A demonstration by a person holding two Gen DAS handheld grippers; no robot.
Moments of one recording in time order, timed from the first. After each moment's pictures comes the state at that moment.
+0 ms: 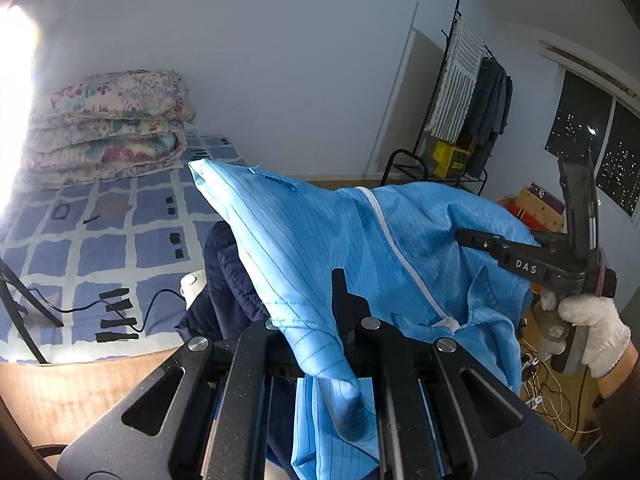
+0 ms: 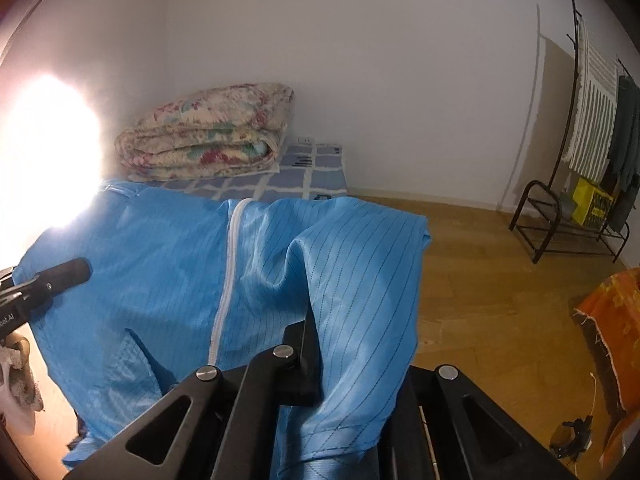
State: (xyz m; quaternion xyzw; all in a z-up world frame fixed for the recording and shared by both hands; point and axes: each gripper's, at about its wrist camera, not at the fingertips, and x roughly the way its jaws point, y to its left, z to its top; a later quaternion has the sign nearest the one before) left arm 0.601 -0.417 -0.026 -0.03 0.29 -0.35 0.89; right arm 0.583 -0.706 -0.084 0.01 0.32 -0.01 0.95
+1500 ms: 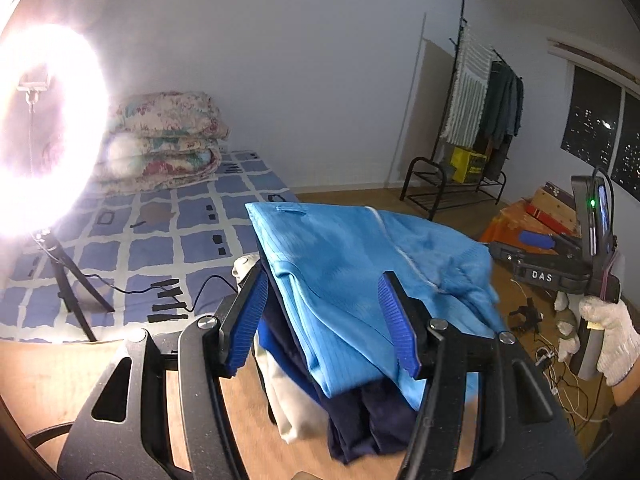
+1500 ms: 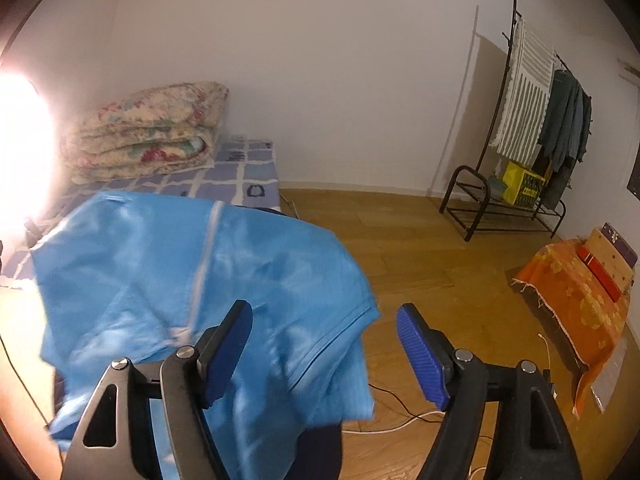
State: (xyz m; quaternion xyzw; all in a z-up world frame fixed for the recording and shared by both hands) left arm 0.512 -0.351 0.010 -0.01 0.26 -0.31 0.91; right arm 0.517 -0.703 -0.066 0.00 0.32 -0.13 0.94
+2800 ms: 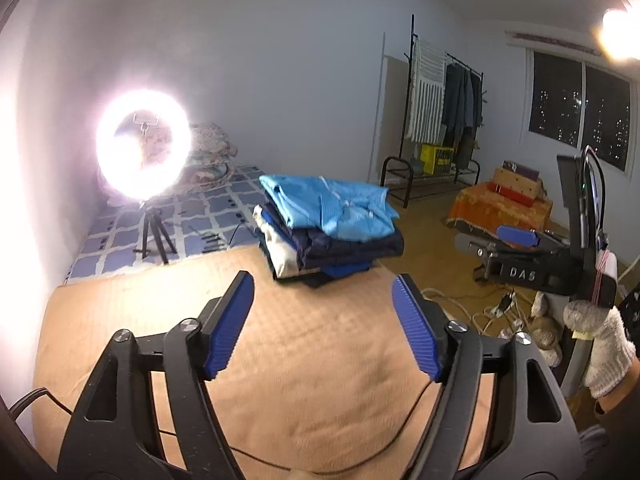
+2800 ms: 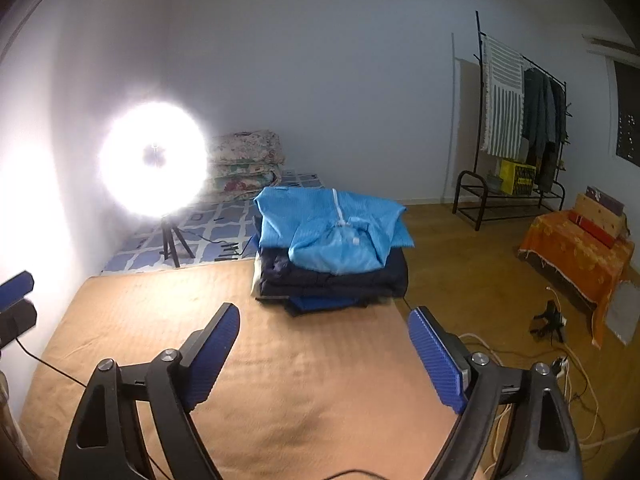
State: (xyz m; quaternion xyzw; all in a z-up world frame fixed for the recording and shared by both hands) left arm 0.146 -0.164 0.069 0.03 0.22 -0.32 0.92; right arm 0.178 -0.514 -0.019 0.07 0.25 -0.10 0.96
